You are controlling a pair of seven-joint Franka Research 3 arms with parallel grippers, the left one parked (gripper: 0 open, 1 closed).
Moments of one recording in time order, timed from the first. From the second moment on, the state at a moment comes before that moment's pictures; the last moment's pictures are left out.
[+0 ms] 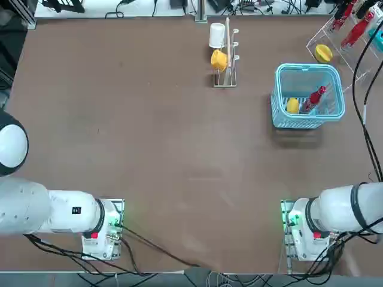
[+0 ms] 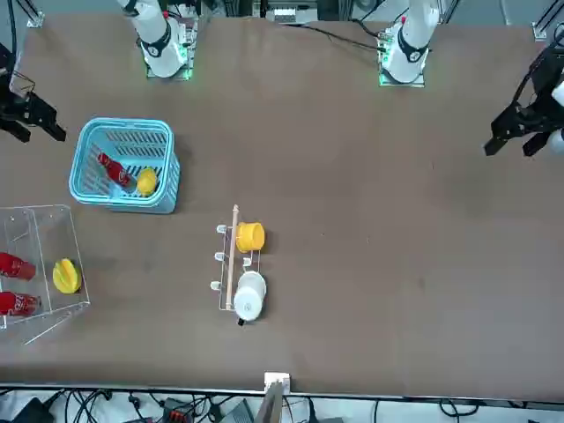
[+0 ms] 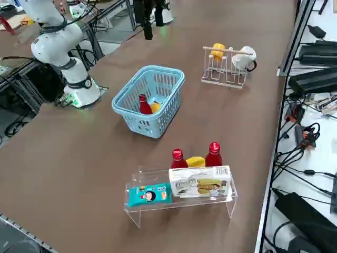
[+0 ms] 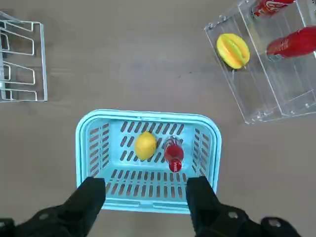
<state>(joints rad) -0.03 -0.05 -0.04 -1.64 0.00 1.58 -0.08</state>
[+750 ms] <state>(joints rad) -0.03 -0.03 -0.05 -1.63 0.00 1.58 -0.08</state>
